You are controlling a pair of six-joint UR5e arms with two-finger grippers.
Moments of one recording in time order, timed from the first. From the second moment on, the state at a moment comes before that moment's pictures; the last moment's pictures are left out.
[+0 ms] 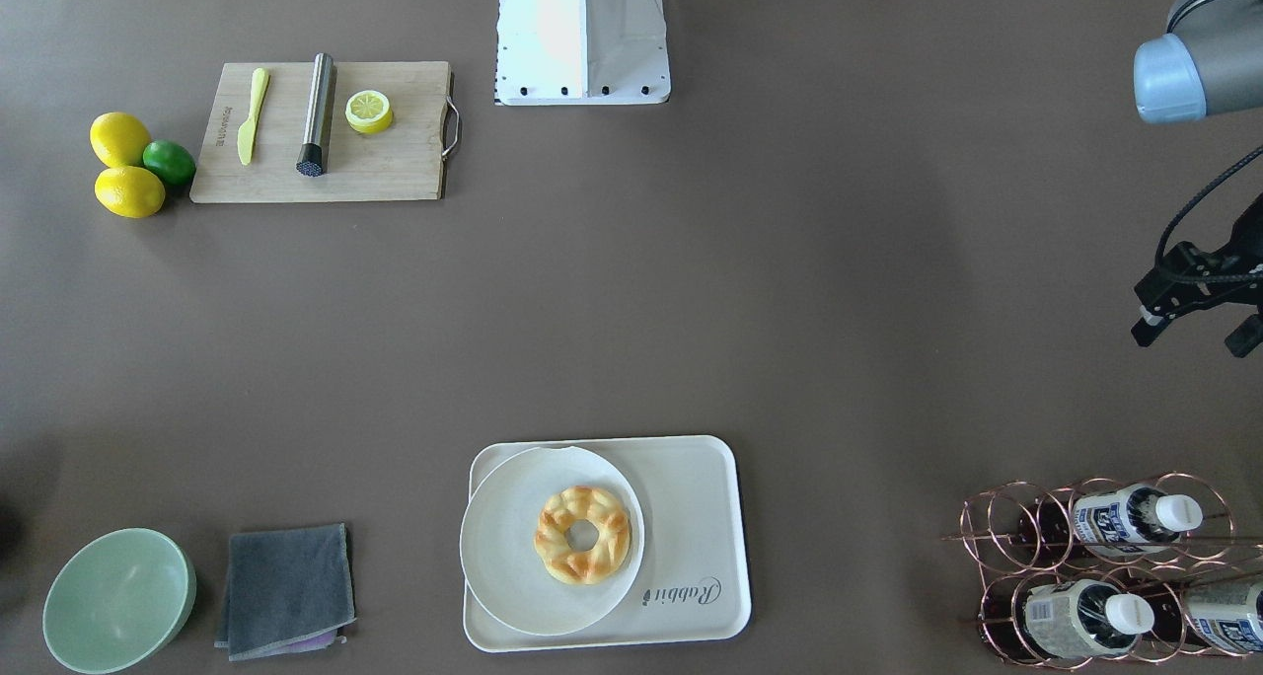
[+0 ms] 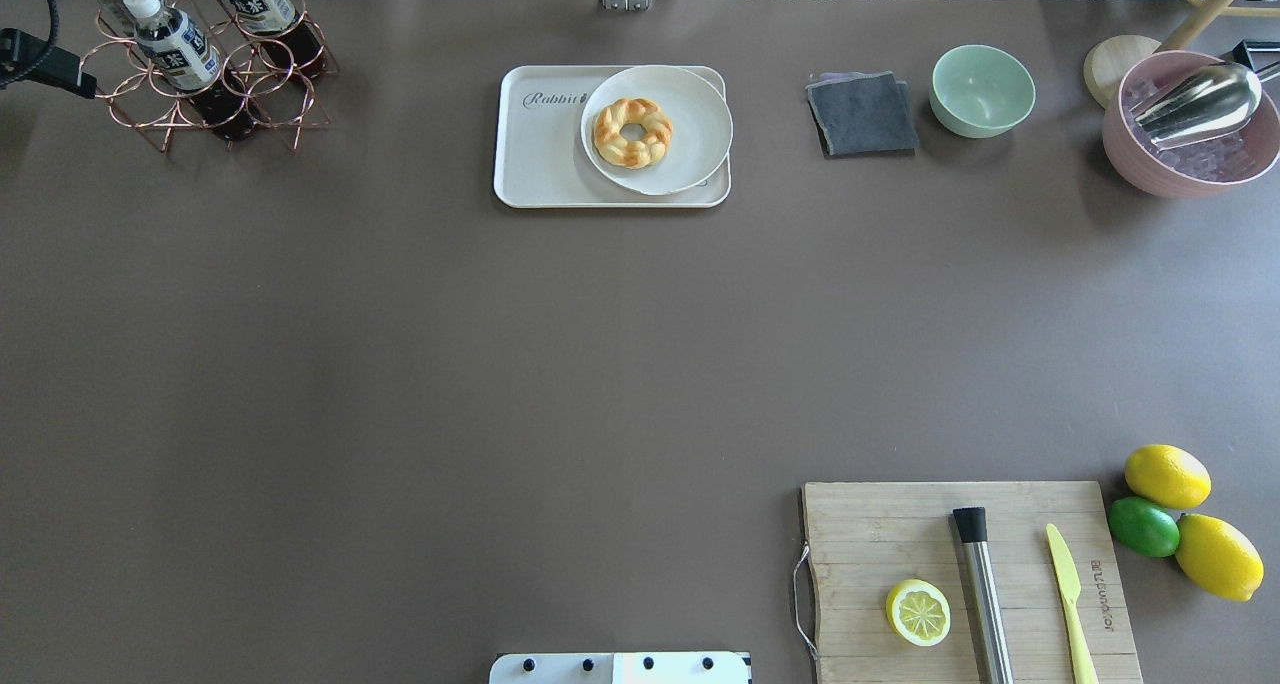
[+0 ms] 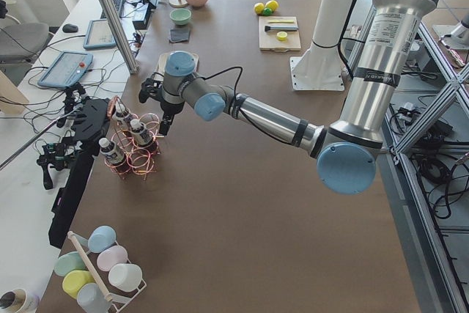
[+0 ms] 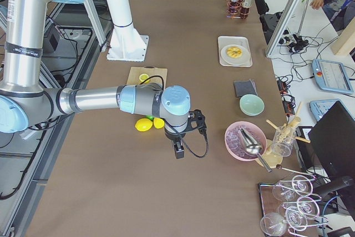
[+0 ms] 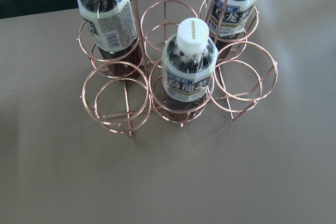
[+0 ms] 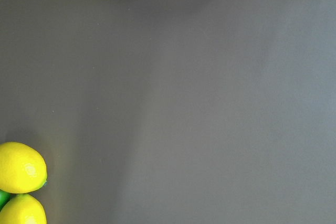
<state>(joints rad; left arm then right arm) -1.26 -1.82 -1.69 -1.94 -2.19 -0.57 1.65 -1.77 1.91 -1.80 2.34 -0.43</state>
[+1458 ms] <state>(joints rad) -1.22 -2.09 -1.29 -2.12 -2.01 -0.63 1.63 -1.79 1.91 -1.77 2.36 -0.42</state>
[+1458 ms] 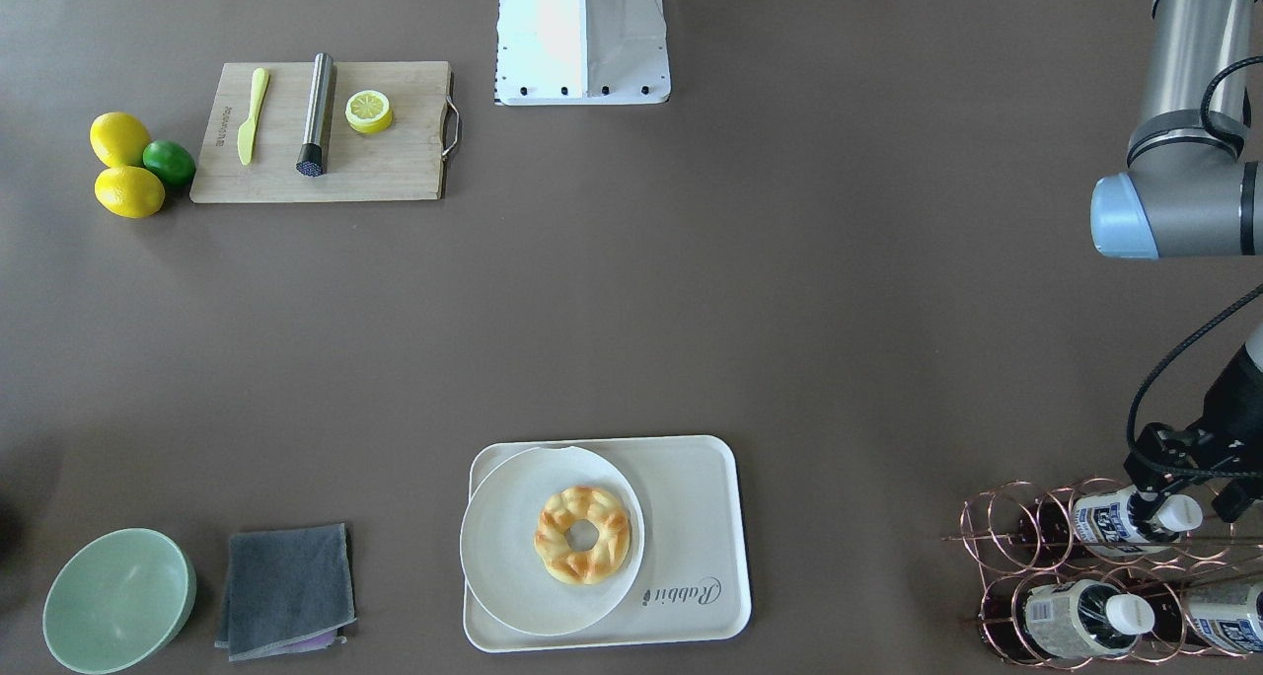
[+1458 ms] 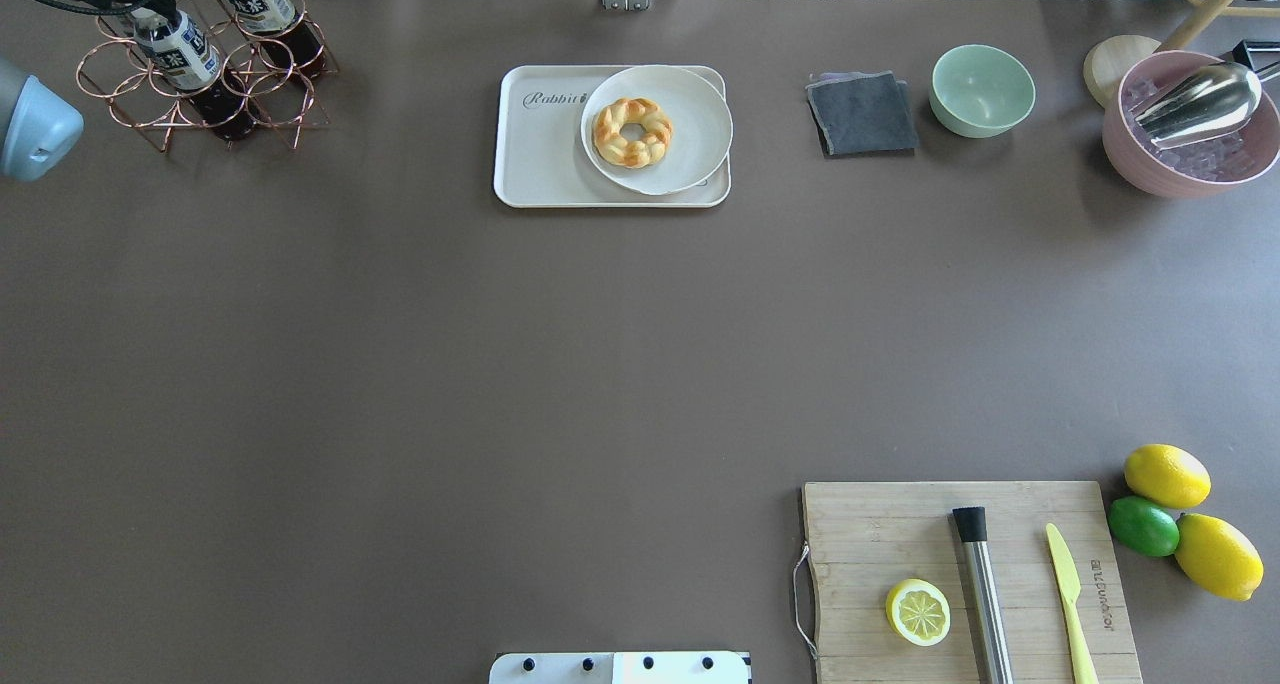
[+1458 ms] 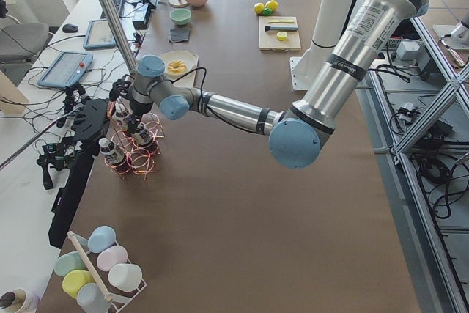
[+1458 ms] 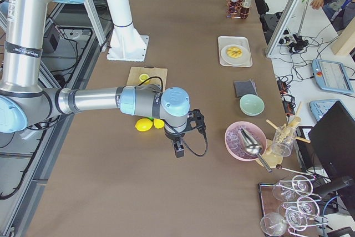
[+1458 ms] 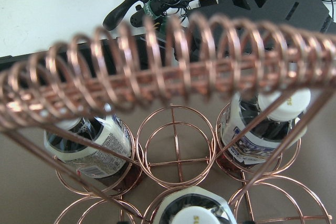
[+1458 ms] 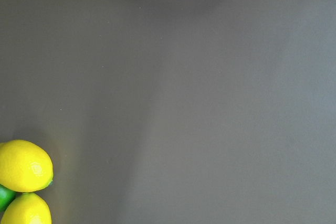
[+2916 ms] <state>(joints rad) -1.28 -2.14 -1.32 -2.03 -2.08 -0.64 1.63 -1.80 1.92 -1.77 2.36 -0.42</state>
